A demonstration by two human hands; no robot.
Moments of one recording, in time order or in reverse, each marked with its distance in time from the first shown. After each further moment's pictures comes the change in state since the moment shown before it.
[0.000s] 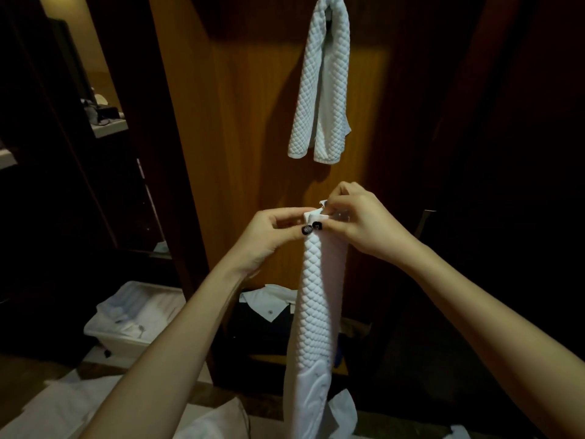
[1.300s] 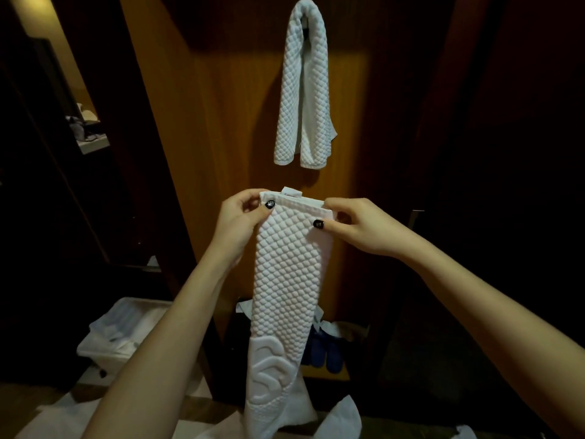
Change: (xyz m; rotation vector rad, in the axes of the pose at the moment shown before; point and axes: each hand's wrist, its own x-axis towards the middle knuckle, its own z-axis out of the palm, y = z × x) left_hand 0.030 0.002 -0.014 0.156 0.333 0.084; right_hand -0.007 0.031 -0.013 0.218 -0.113 0.031
